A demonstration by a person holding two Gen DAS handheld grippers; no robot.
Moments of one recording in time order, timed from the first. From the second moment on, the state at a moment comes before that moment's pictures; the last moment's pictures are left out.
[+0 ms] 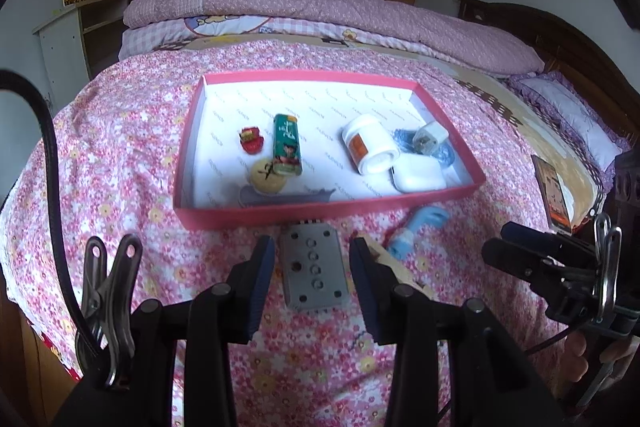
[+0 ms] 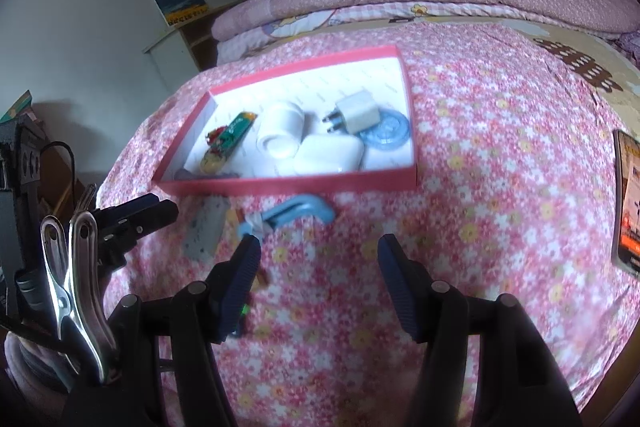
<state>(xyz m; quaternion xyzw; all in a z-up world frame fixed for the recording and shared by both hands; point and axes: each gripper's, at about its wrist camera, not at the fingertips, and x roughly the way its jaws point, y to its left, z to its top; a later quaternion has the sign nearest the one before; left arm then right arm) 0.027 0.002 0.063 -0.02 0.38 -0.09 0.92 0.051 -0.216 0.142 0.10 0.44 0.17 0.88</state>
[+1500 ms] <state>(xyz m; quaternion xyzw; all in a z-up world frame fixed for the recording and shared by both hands) 0.038 -0.028 0.020 0.03 0.40 -0.05 0.91 0.036 -0.218 0.108 0.11 0.44 0.19 0.87</state>
